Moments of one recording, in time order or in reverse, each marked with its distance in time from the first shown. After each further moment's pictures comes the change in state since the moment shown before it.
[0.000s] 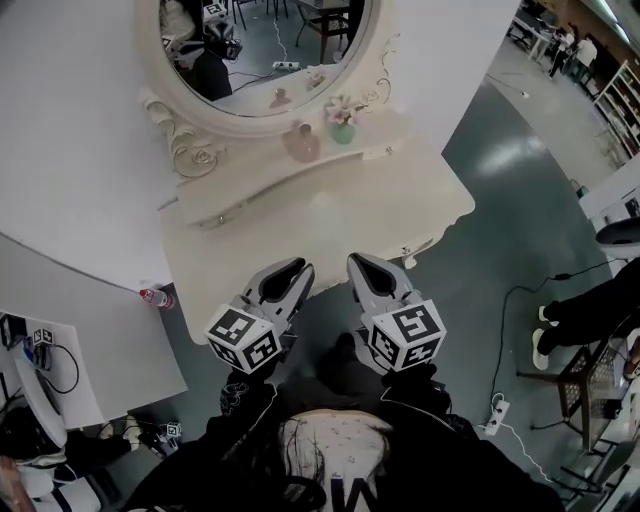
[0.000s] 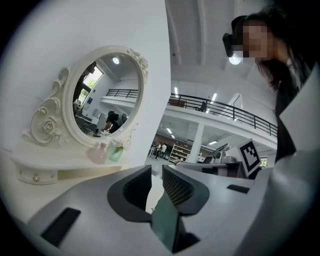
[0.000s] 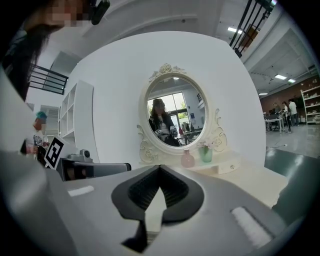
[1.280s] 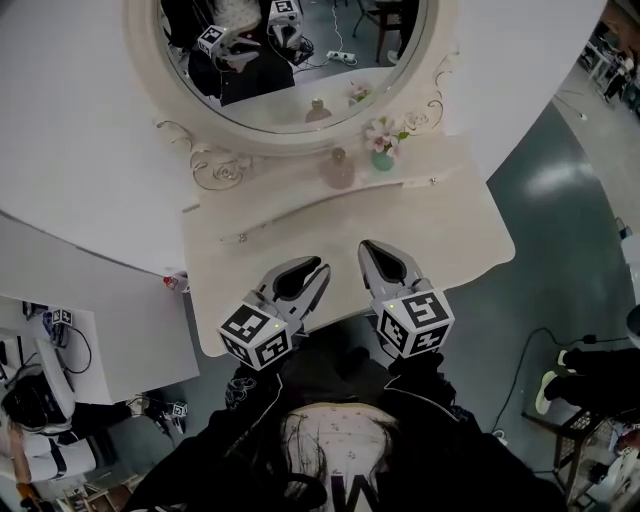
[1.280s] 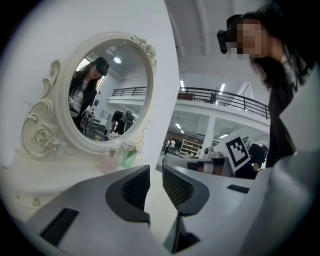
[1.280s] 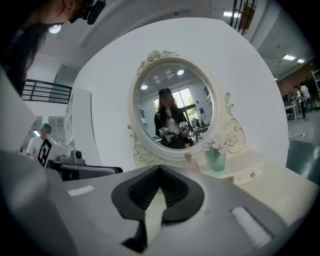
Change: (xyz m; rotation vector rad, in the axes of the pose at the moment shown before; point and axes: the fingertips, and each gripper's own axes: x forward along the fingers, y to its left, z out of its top) left arm 0.074 0.070 0.028 0.037 0.051 0.132; right arm 0.120 -0.072 0.022 0.061 0.024 0.158
